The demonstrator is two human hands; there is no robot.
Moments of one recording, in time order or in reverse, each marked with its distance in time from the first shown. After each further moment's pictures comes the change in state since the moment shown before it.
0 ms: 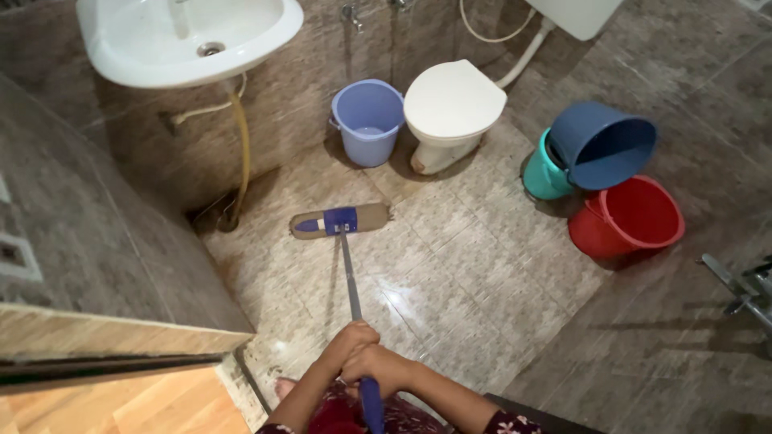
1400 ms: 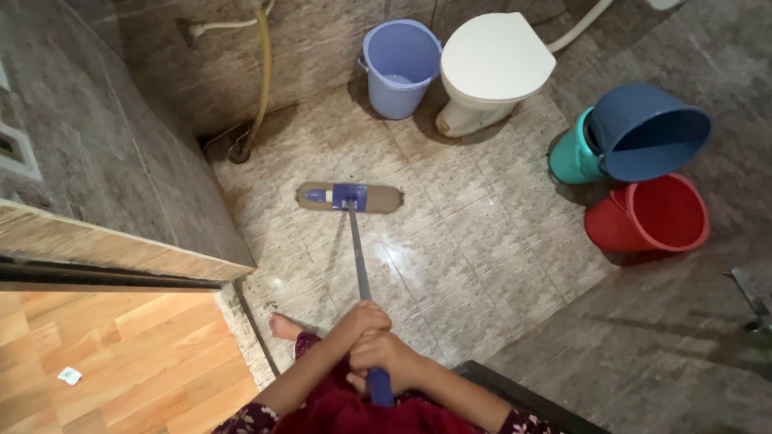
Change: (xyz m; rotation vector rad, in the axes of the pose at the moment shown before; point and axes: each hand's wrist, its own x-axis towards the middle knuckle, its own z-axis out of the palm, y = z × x) left_hand -0.009 0.079 0.022 -0.072 0.130 0.012; right_hand -0.023 -0.063 0.015 0.019 0.124 0.016
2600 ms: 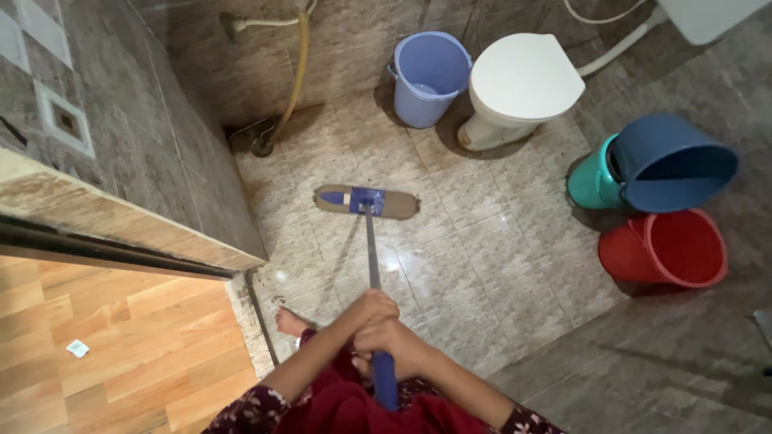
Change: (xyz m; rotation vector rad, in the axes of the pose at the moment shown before) left_hand 0.006 -0.055 -0.009 0.084 -0.074 0.054; right_hand 0.041 0.000 -0.016 0.063 -0.094 0.106
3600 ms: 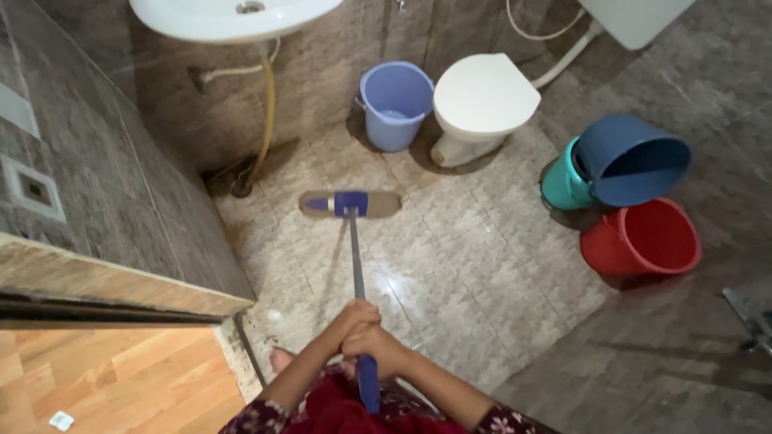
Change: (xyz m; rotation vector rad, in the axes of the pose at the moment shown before) left_hand 0.010 -0.038 -0.017 -0.023 0.071 0.071; right_hand 0.008 0.061 0.003 -0.089 0.170 -0.167
